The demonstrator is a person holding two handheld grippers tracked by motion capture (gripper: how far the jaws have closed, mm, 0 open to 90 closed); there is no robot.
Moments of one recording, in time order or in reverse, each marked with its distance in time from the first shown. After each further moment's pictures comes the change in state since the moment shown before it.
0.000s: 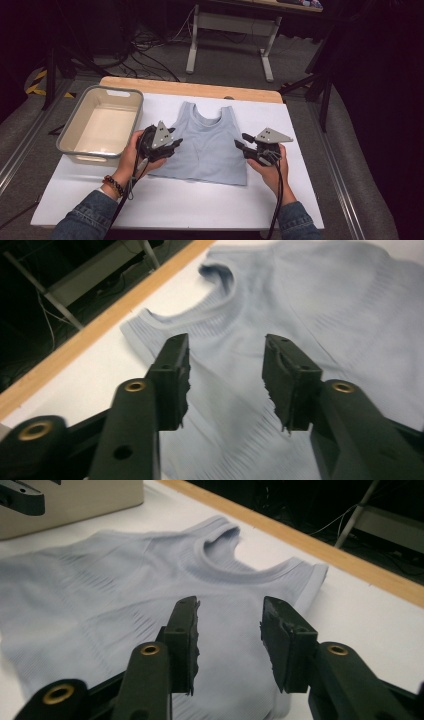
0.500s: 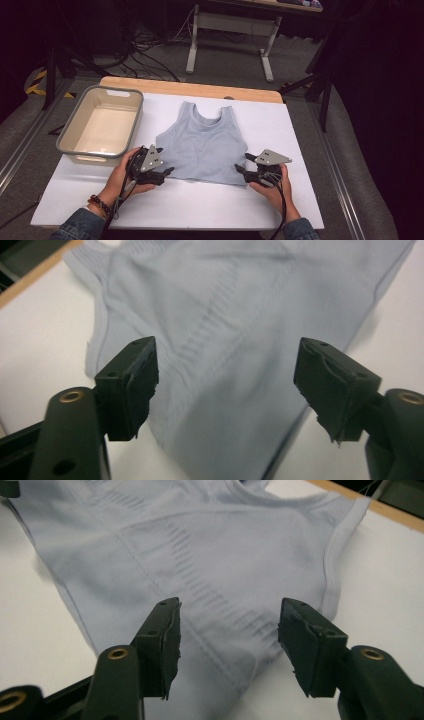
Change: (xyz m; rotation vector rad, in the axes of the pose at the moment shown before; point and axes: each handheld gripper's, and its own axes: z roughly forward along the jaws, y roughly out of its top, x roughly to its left) left arm -0.019 -0.057 -0.011 0.097 -0.096 -0.008; right arm 0.020 -0.049 -0.015 0.094 0.044 -0.030
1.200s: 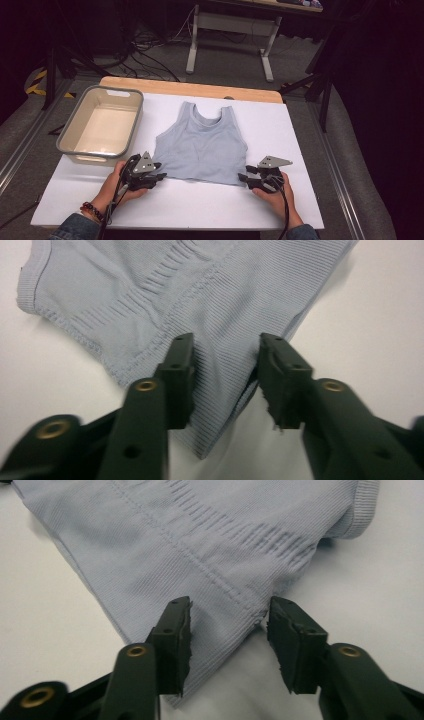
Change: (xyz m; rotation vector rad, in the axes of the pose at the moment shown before) left arm 0.005 -0.022 0.001 0.054 -0.126 -0.081; right arm -0.006 -0.029 0.005 0.126 0.077 0.154
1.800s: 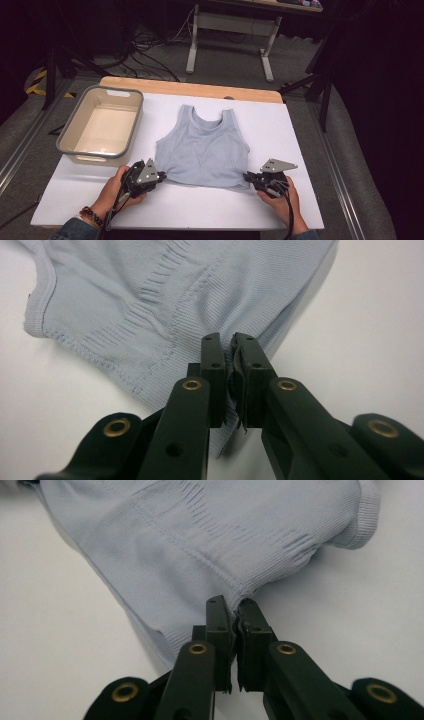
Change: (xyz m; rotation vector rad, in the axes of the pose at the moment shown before) left arm -0.029 0.004 -0.013 0.044 0.021 0.128; right arm 0.020 0.007 -0.028 0.008 -0.004 -0.048
